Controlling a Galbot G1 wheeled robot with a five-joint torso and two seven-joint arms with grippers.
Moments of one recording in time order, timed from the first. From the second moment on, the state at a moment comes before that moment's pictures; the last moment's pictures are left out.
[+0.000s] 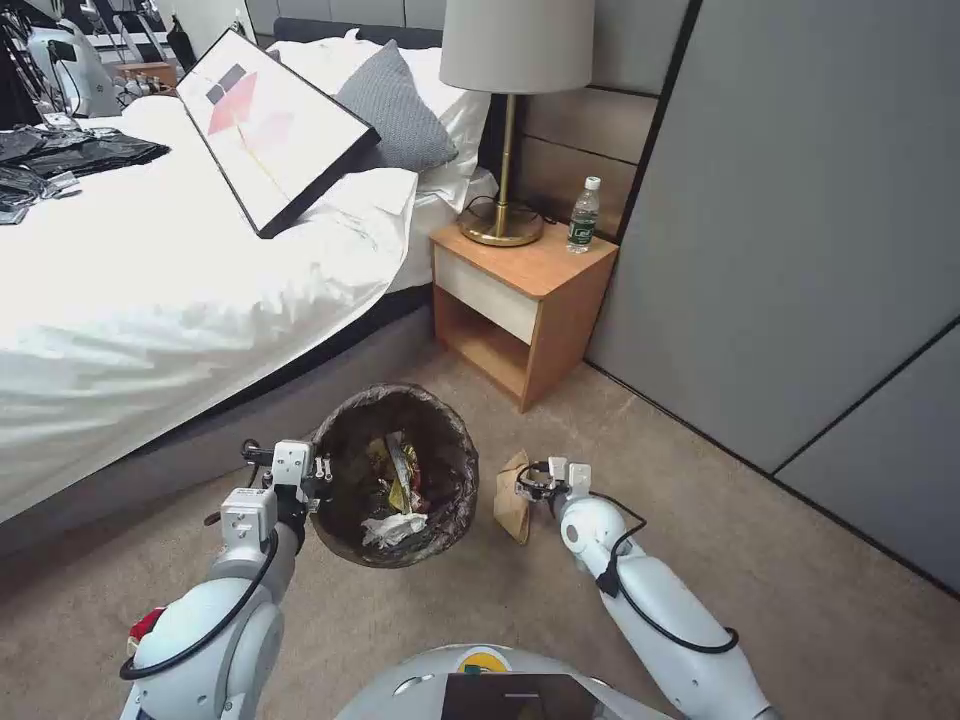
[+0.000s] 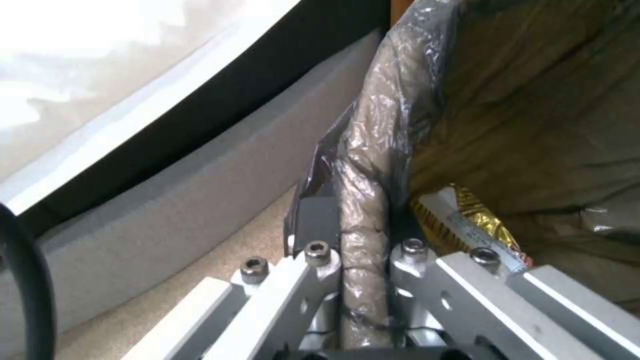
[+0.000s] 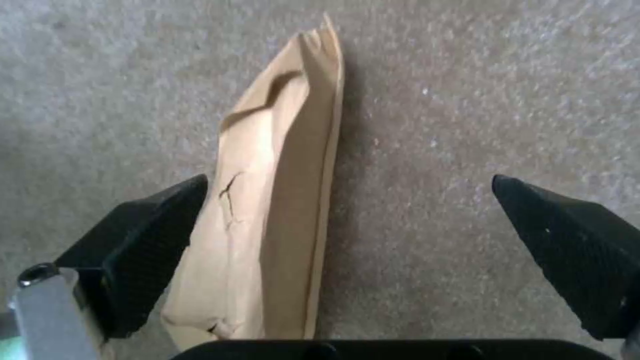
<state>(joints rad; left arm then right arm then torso) 1.67 -1.40 -0.59 -2.47 -0.09 0.67 -0.06 -1.05 1.23 0.07 1.45 0.75 -0.50 0.40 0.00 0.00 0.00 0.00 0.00</state>
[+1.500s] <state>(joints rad) 1.67 -1.41 -0.60 -2.46 -0.09 0.67 -0.05 -1.00 1.30 0.05 1.30 0.69 -0.49 0.33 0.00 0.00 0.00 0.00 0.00</state>
